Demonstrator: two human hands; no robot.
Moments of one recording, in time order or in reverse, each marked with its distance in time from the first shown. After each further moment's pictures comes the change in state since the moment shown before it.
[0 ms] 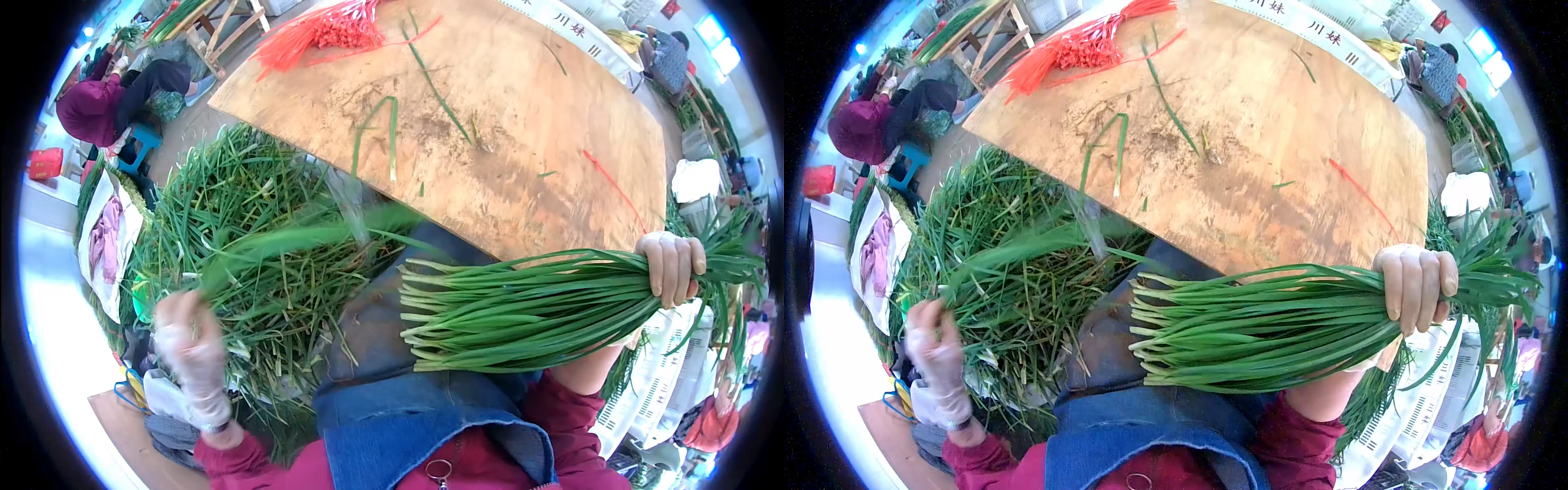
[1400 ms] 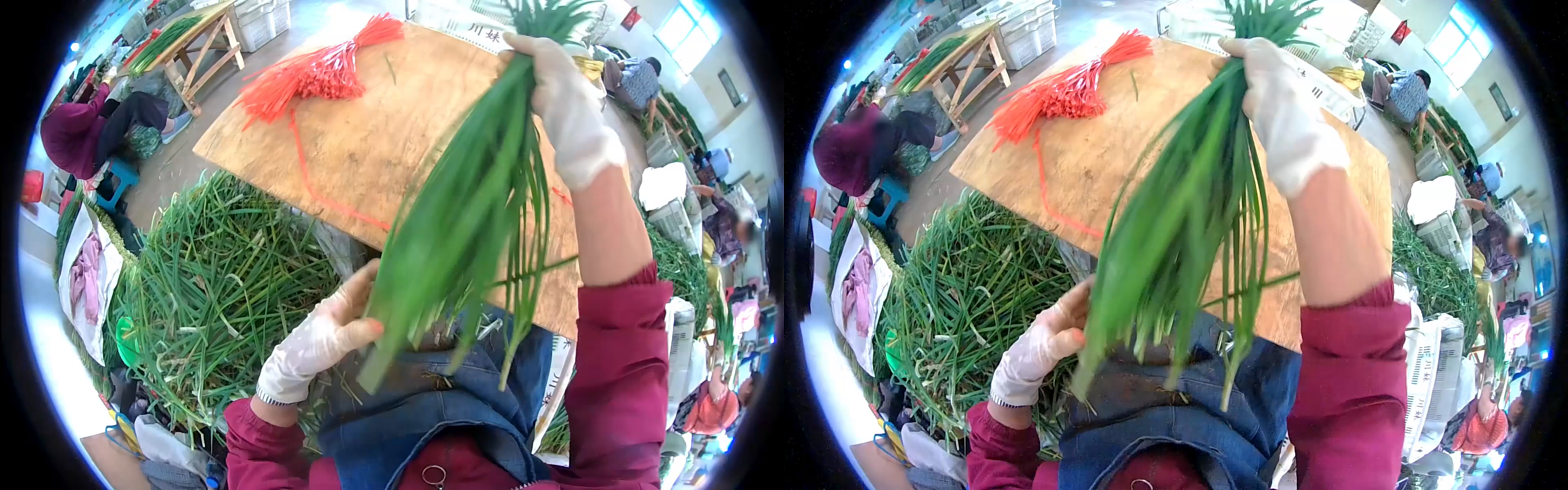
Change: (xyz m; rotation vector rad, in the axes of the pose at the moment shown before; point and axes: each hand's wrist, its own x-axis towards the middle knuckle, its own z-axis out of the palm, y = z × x) left_hand 0.058 0.085 0.093 -1.742 -1.015 -0.340; right_hand 0.197 0.129 -0.065 -1.148 1.016 0.774
